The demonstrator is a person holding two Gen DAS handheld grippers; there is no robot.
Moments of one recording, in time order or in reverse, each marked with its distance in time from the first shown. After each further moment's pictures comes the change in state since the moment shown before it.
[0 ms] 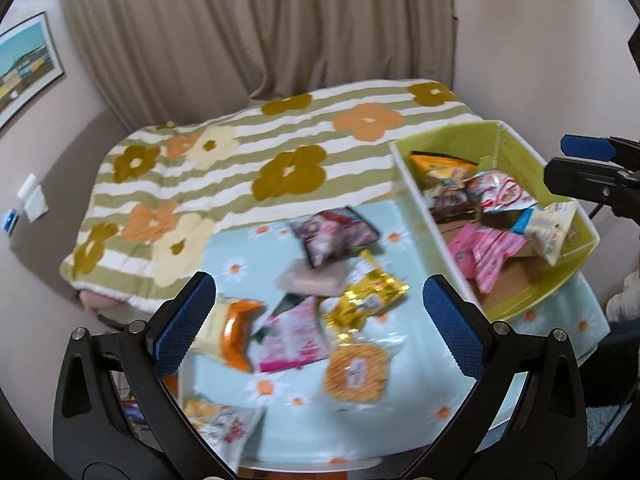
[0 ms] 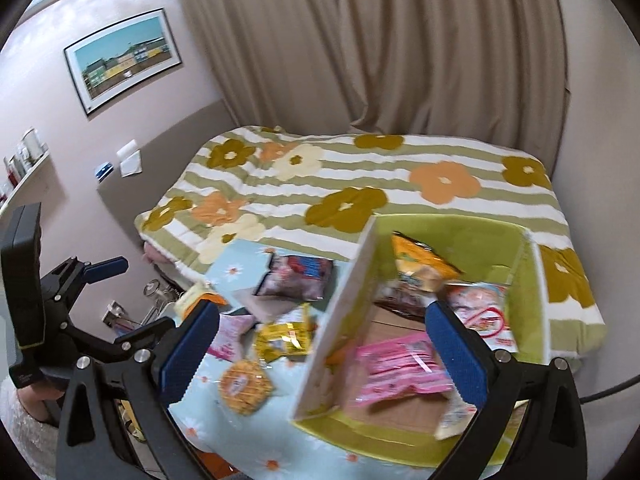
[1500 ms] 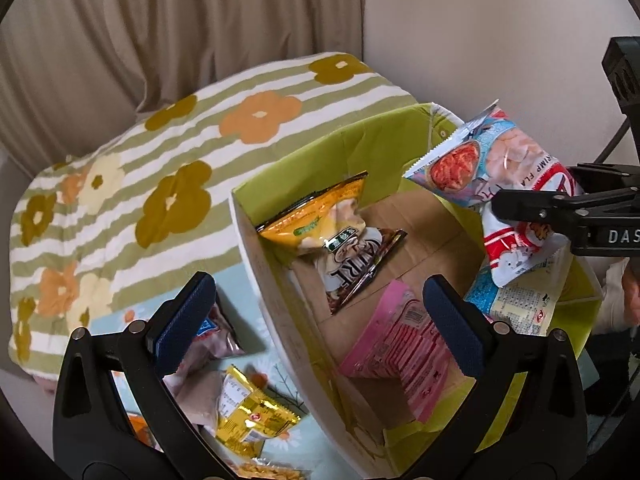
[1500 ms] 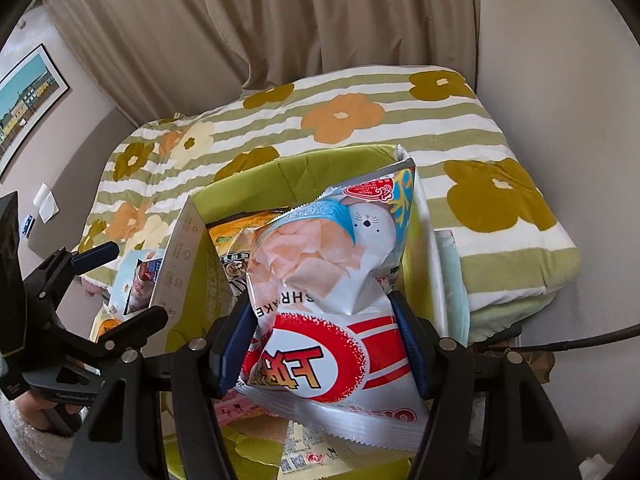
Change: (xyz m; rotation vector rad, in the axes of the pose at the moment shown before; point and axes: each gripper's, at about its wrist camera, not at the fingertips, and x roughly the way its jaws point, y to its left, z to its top) left arm 0.157 -0.149 0.098 0.204 0.079 -0.273; right arm 0.061 -0.188 -0.008 0.295 0.170 -0.185
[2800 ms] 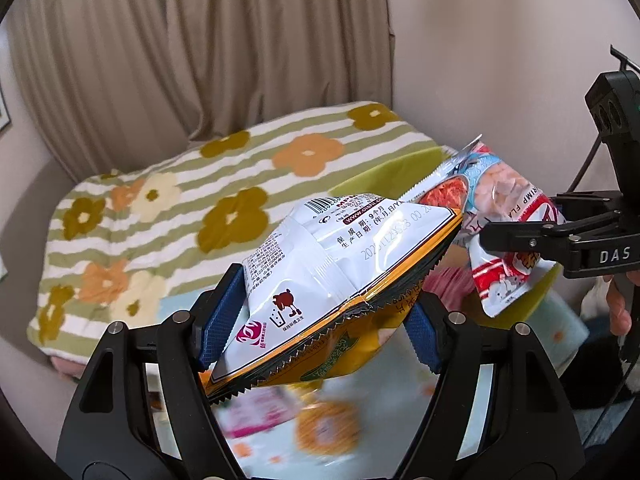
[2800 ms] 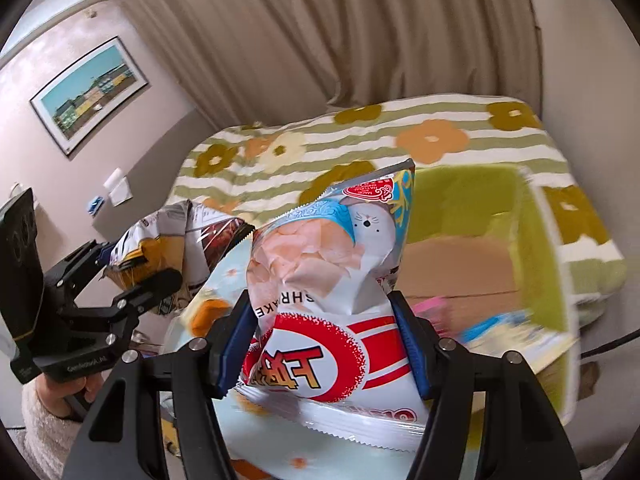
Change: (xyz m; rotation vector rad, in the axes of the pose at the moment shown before) left arm -0.141 0.050 -0.064 -0.054 -0.175 0.080; right arm -0.067 0.107 -0.047 -0.097 -0.098 0.169
